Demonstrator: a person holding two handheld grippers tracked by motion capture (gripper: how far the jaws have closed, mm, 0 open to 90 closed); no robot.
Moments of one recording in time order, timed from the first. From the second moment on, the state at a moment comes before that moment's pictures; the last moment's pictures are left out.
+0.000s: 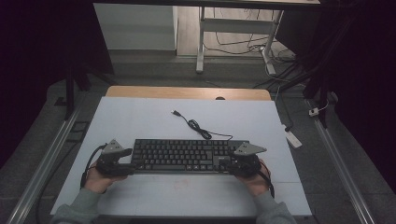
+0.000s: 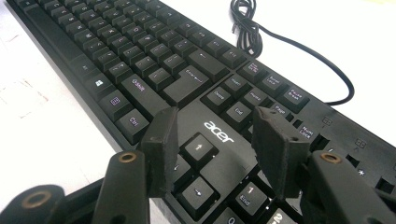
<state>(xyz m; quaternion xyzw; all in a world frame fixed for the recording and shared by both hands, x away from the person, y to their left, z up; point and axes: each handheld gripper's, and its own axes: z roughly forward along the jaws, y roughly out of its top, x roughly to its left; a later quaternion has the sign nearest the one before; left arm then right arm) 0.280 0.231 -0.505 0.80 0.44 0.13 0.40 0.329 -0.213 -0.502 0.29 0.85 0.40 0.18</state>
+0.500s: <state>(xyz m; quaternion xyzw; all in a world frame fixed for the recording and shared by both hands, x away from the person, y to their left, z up) 0.282 0.228 -0.507 0.80 0.43 0.13 0.39 0.332 -0.197 -0.491 0.28 0.84 0.44 0.16</state>
